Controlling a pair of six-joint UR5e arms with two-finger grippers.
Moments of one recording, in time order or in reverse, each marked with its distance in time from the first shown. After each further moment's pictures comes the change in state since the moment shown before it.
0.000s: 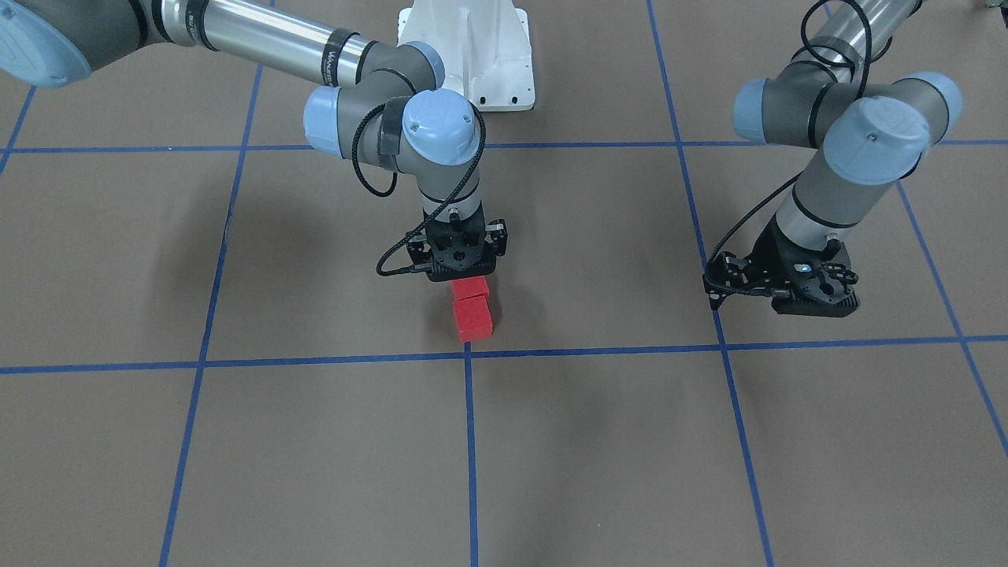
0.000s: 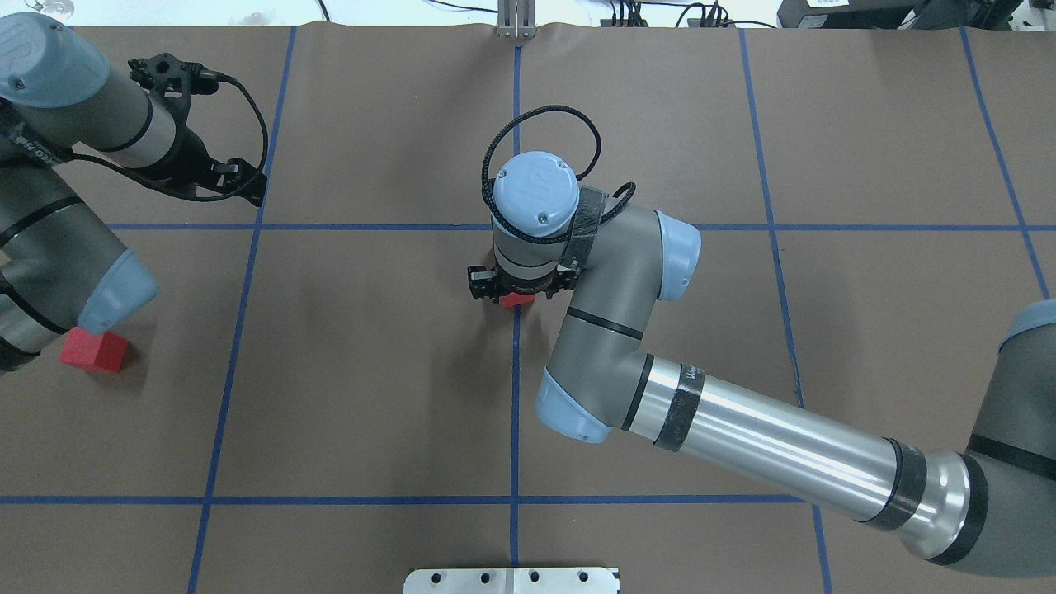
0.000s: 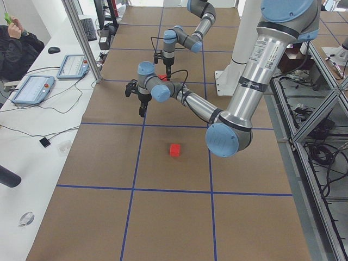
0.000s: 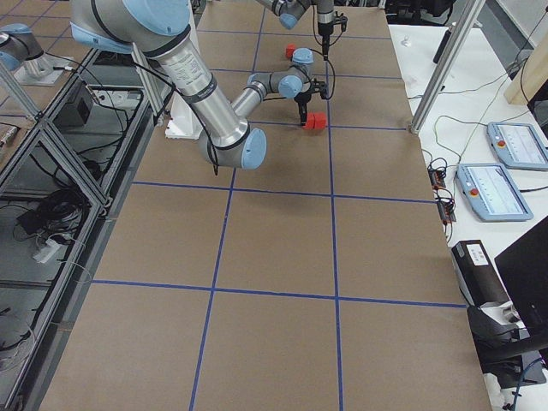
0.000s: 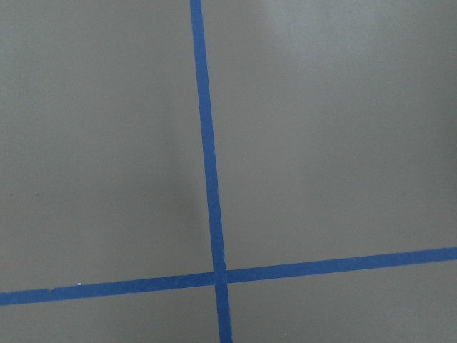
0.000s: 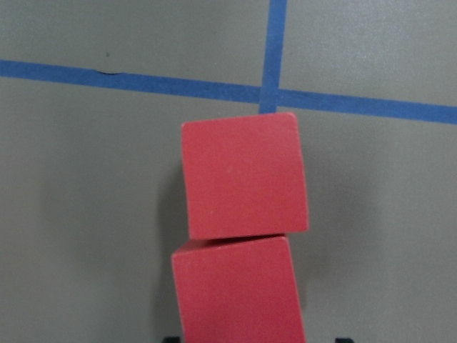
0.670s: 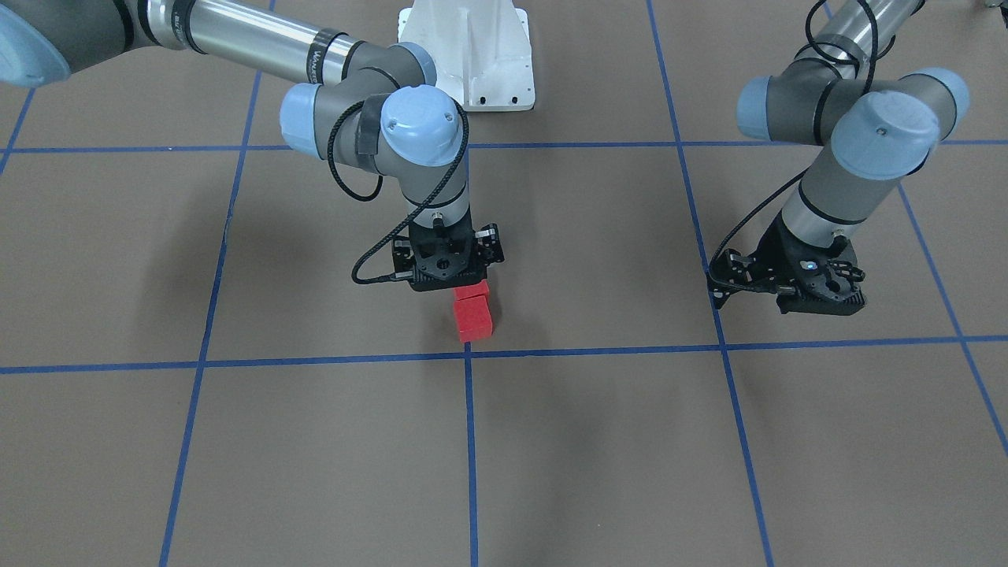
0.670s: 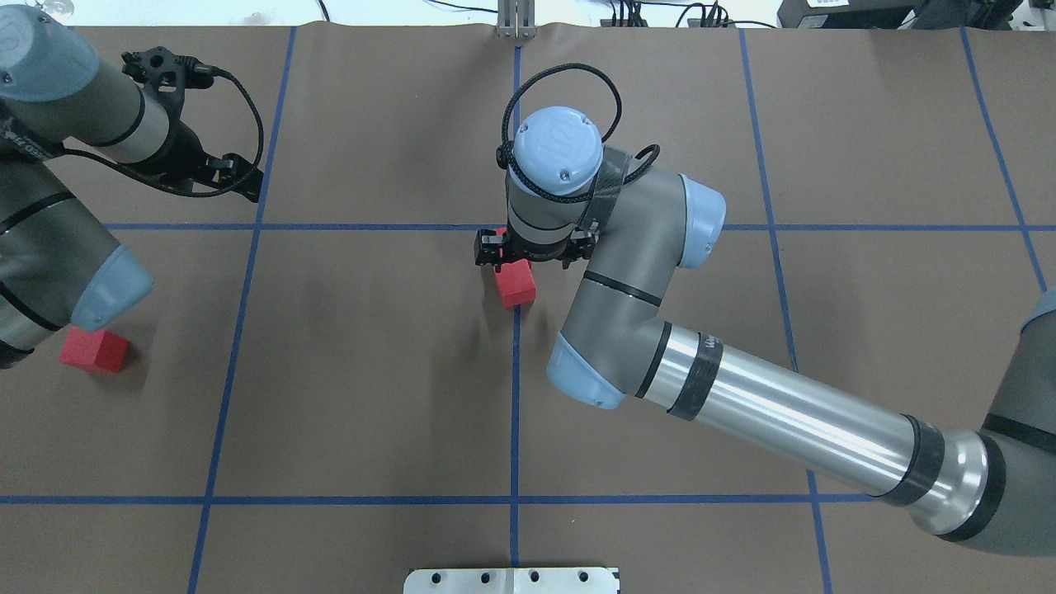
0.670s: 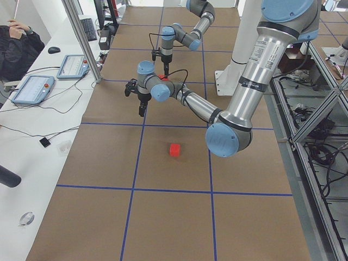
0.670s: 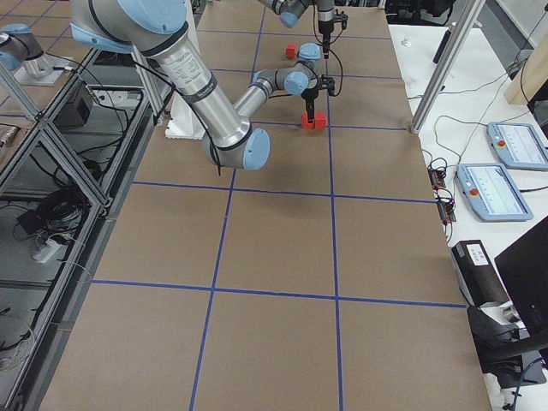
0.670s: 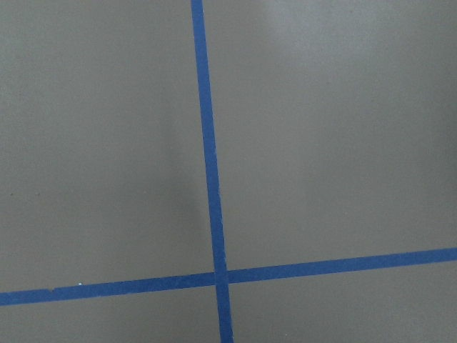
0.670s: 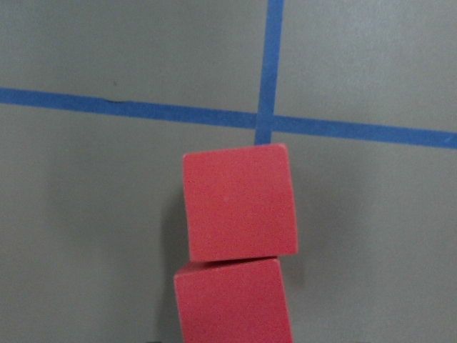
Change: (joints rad) left arm -0.017 0.014 -0.022 0.000 -0.012 0.032; right arm 0.085 -0.009 0.048 -0.030 0.049 0.000
